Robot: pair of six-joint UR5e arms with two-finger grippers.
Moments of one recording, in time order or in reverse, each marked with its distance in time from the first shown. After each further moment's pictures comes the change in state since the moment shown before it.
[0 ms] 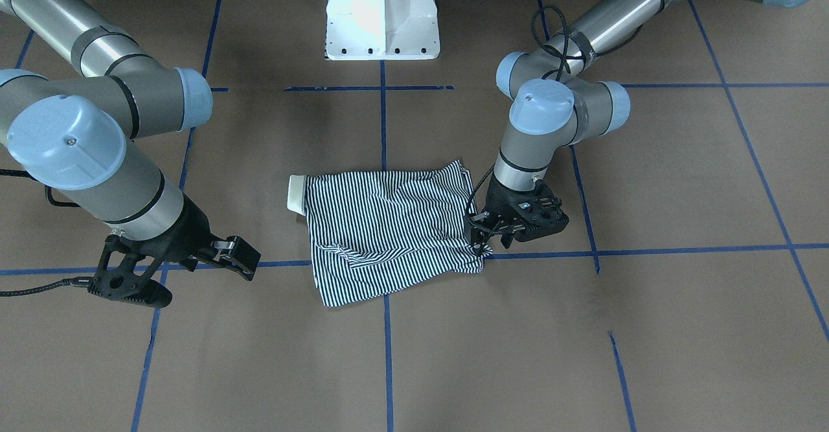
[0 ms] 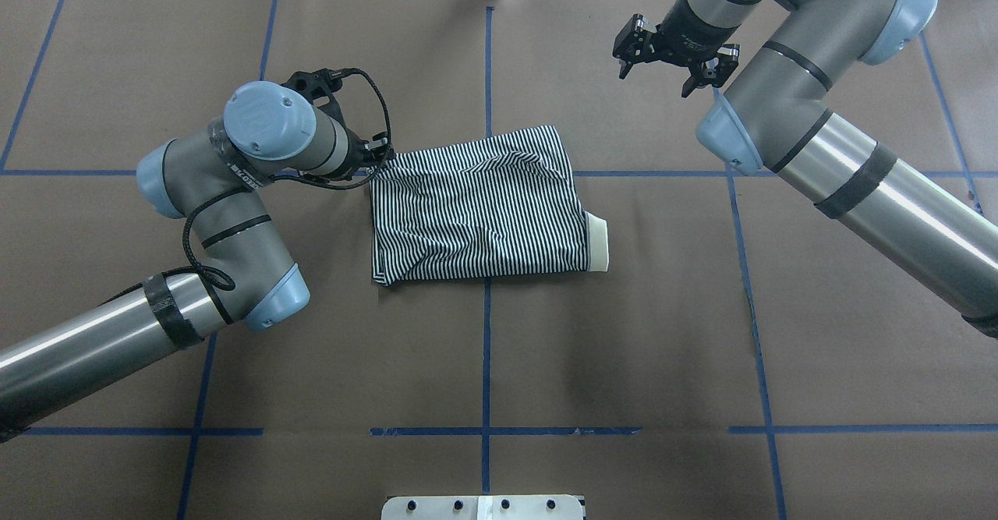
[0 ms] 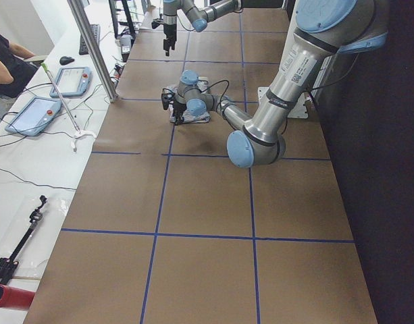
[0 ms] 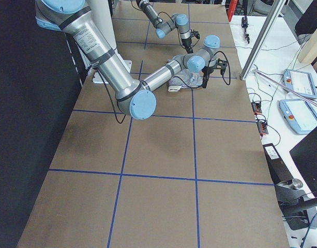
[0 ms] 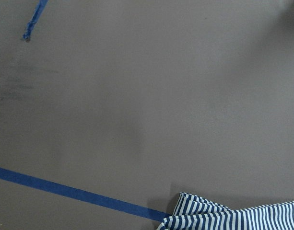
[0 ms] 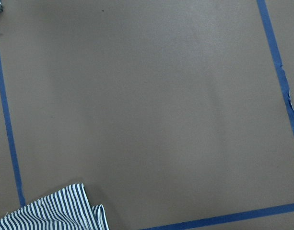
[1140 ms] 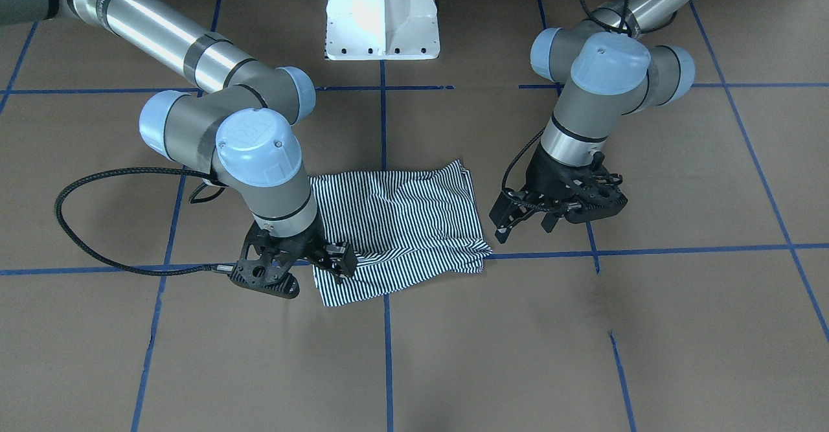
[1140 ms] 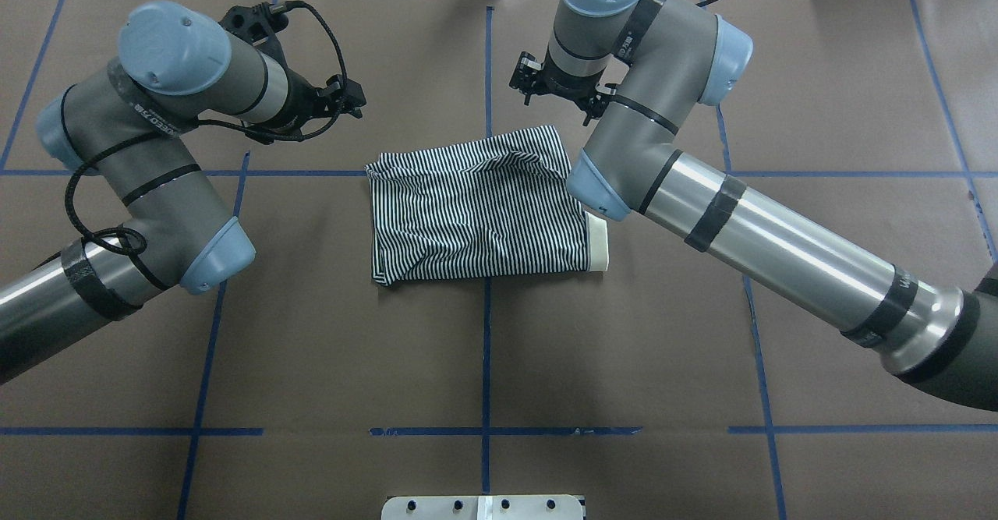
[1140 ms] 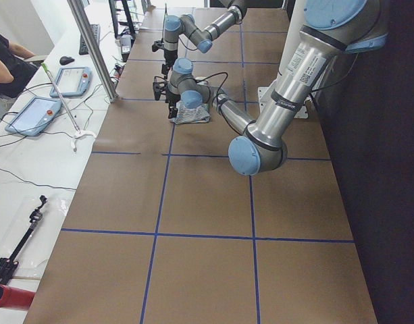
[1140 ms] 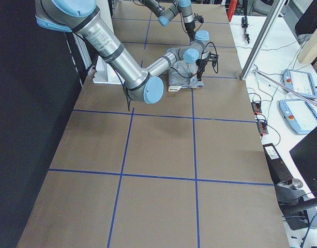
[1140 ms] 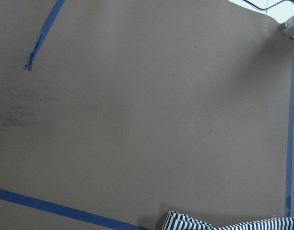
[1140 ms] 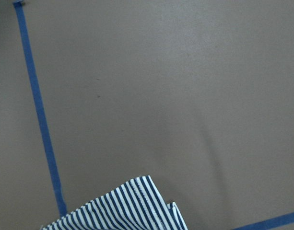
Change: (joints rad) left arm -0.113 0.080 -0.224 0.090 -0.118 0.054; right arm -0.171 0.168 -0.161 0.011 -0.219 0.154
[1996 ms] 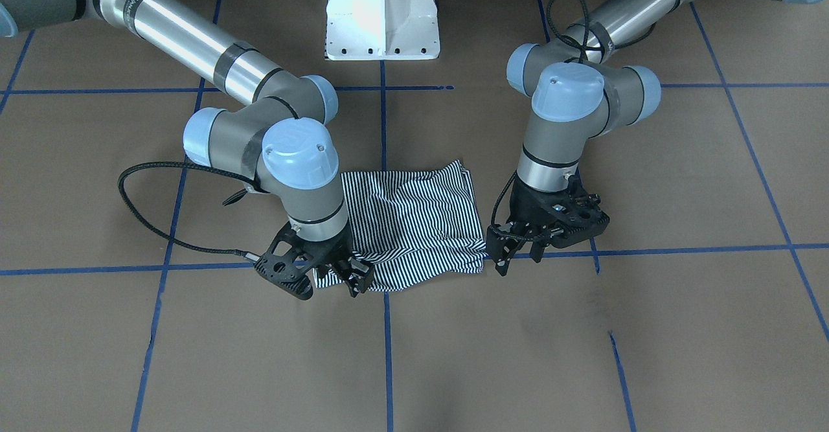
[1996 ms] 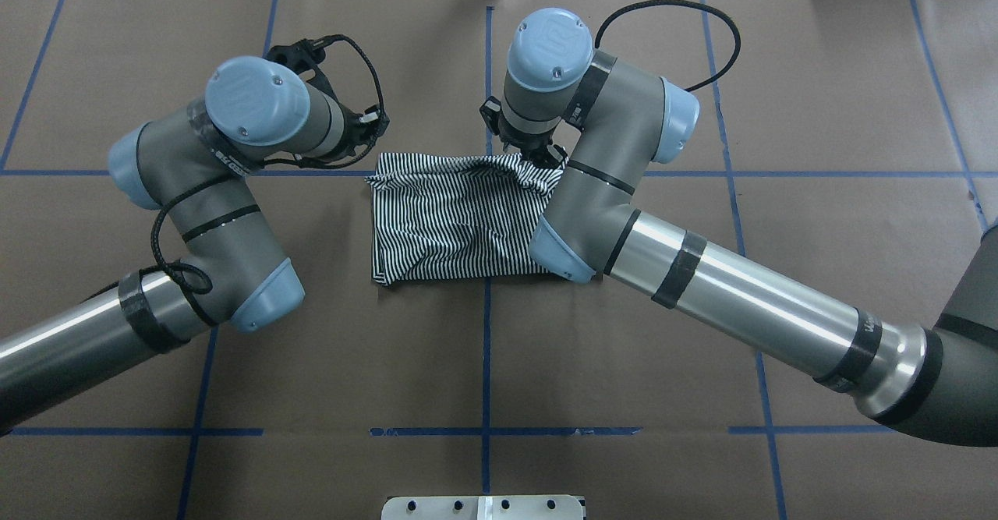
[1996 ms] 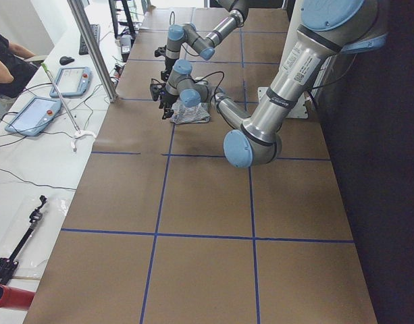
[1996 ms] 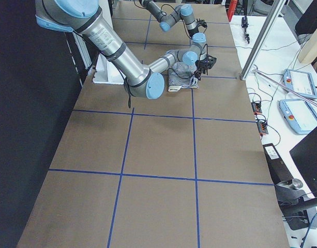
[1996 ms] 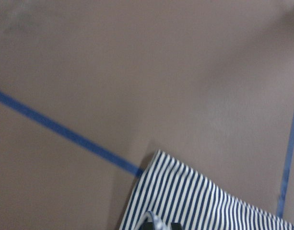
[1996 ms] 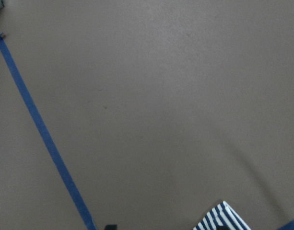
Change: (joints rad) left arm 0.023 -0.089 0.136 0.003 0.157 -0.060; right arm -0.041 0.075 -0.157 0.140 -0.076 0.332
